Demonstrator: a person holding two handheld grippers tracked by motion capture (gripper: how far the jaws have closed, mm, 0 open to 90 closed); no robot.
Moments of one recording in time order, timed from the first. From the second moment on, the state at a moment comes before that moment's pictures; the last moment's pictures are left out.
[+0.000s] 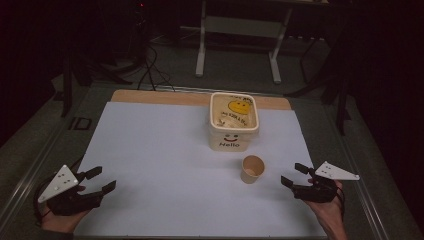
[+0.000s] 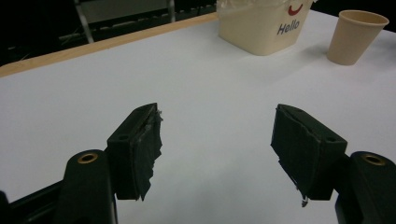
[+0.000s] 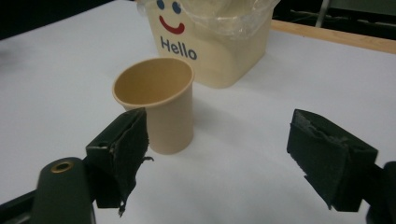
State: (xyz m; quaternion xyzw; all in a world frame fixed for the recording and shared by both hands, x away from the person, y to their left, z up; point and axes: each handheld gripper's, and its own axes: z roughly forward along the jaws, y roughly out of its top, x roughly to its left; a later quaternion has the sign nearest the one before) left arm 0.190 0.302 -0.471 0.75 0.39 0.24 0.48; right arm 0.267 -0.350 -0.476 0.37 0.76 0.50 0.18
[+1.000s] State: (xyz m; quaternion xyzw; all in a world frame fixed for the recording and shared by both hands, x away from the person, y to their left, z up) left arm 0.191 0.303 -0.474 0.75 0.39 0.24 0.47; right arm 0.287 -0.338 -0.463 0.36 0.78 0.48 0.15
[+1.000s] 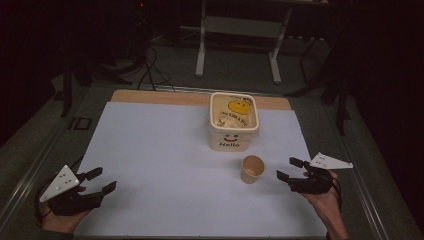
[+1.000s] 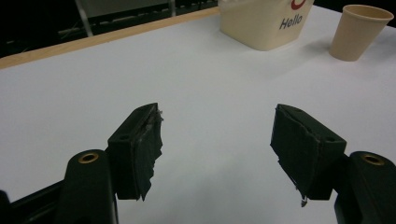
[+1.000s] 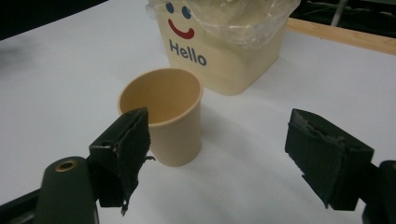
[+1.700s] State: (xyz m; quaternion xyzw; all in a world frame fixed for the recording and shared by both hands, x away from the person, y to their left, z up) left arm 0.191 0.303 -0.475 0.75 0.40 0.24 0.47; right arm 0.316 -0.311 -0.426 0.31 0.82 0.46 0.15
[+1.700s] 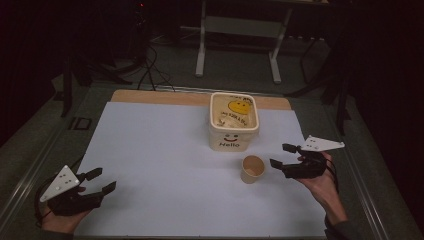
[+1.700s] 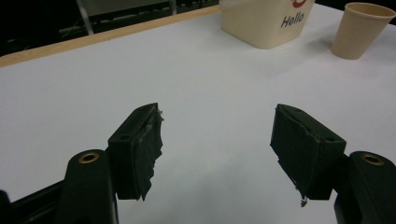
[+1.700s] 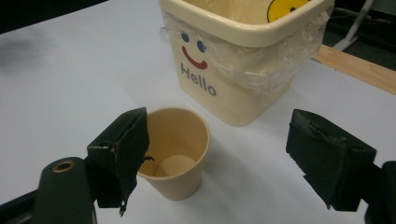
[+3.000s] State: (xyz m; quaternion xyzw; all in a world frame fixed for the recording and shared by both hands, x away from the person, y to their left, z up) left arm 0.191 0.303 -0.476 0.75 0.40 0.23 0.47; right arm 0.358 -0.256 -0.396 0.24 0.90 0.34 0.12
